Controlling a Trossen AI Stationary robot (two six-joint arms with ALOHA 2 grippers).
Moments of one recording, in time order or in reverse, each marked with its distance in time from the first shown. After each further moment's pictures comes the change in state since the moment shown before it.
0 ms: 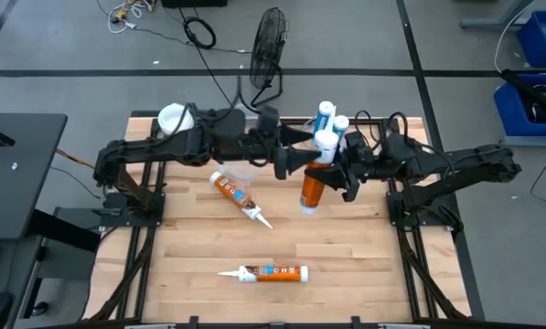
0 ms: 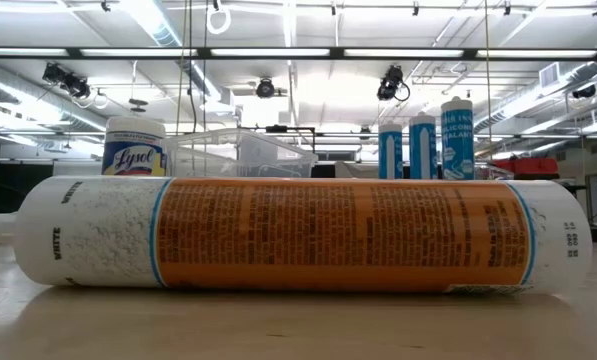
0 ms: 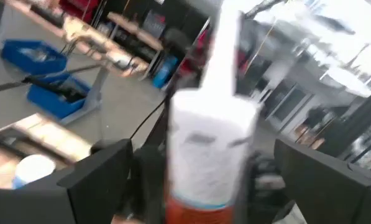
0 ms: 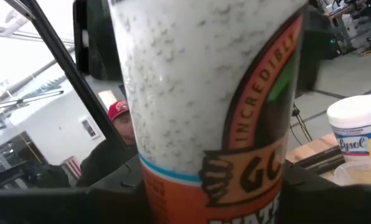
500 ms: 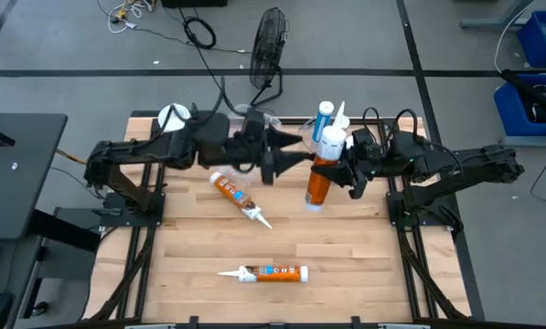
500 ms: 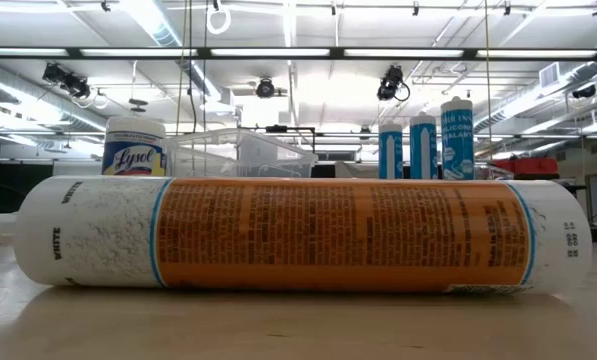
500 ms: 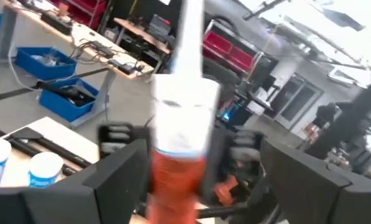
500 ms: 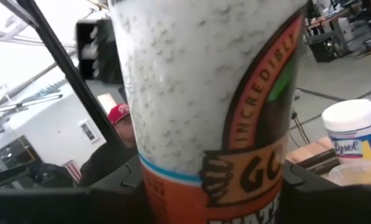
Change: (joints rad) left arm -0.057 -0.070 0.000 -0.075 -0.088 0.024; right arm 0.000 -0.050 0.000 -0.041 0.009 0.003
